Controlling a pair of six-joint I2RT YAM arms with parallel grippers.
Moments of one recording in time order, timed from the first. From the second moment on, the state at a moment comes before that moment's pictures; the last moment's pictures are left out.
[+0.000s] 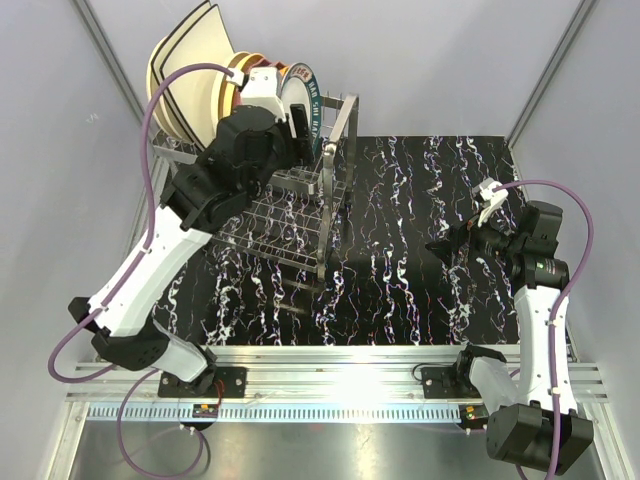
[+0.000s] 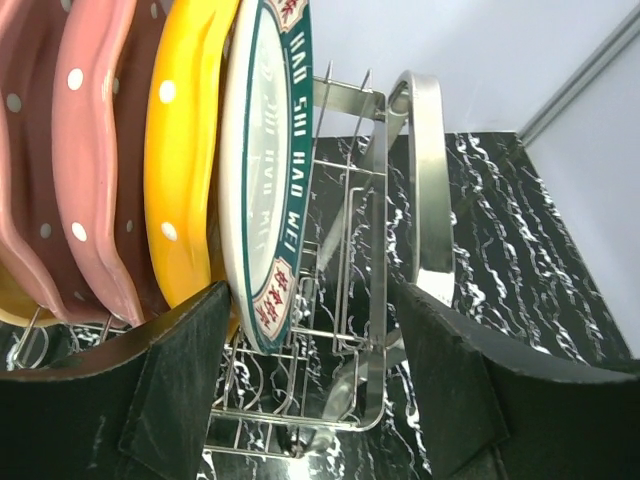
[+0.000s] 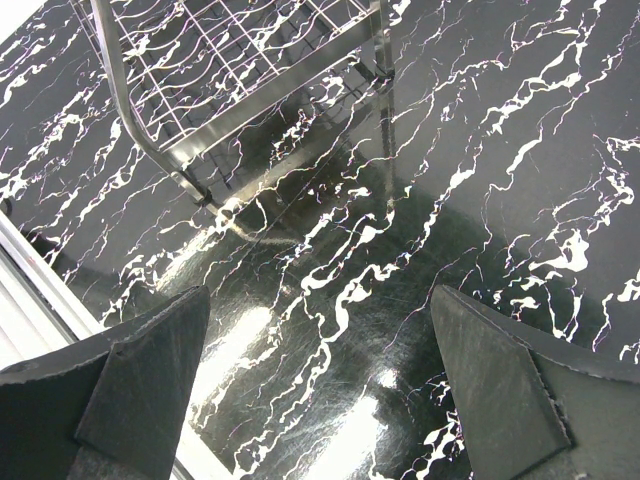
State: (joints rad) left arm -0.78 1.48 1.99 -0.76 -0.50 -0.35; right arm -0.23 0.89 0.90 -0.60 -0.91 -0.31
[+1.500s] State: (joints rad) left arm -0.80 1.51 1.73 -0.35 -0.77 0.05; right arm -0.23 0.89 0.90 -0.62 -0.91 -0.32
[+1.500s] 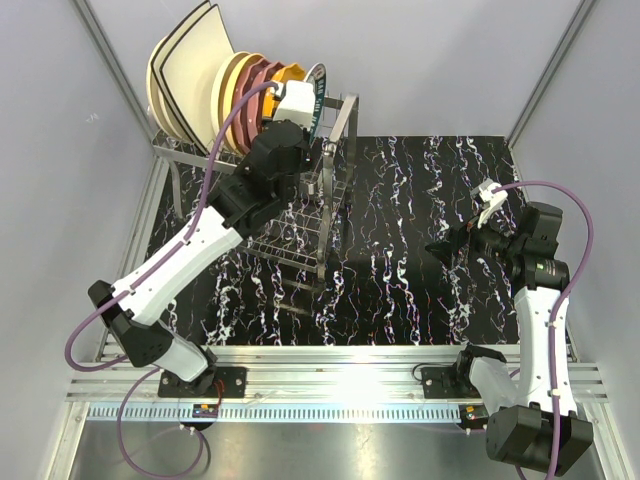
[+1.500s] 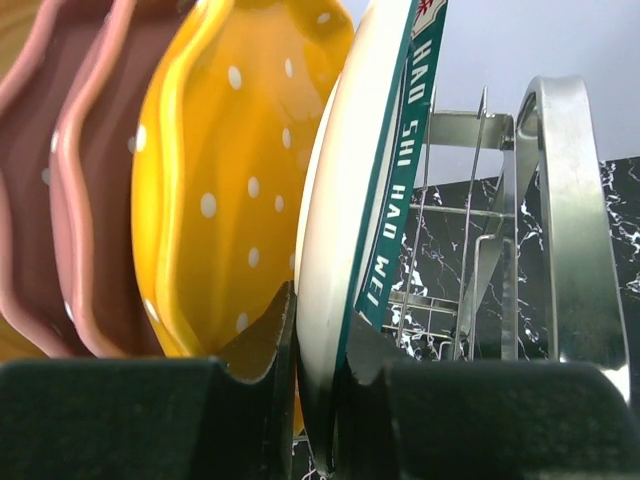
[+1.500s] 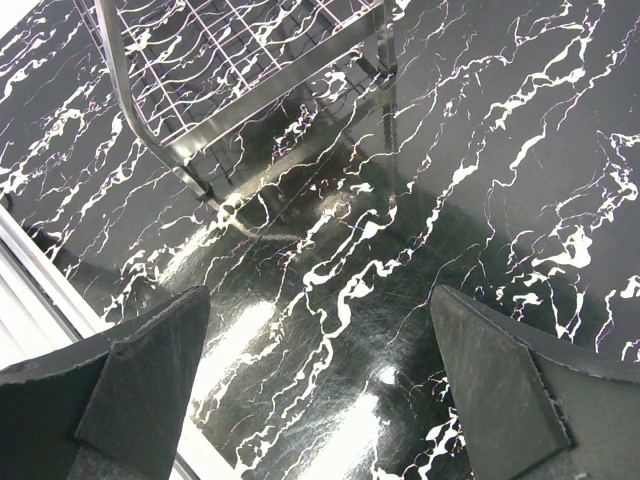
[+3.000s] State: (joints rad) left arm -0.81 0.99 1.69 -0.51 -0.19 -0.38; right arm -0.23 0.88 0.90 -0.63 -0.91 -0.36
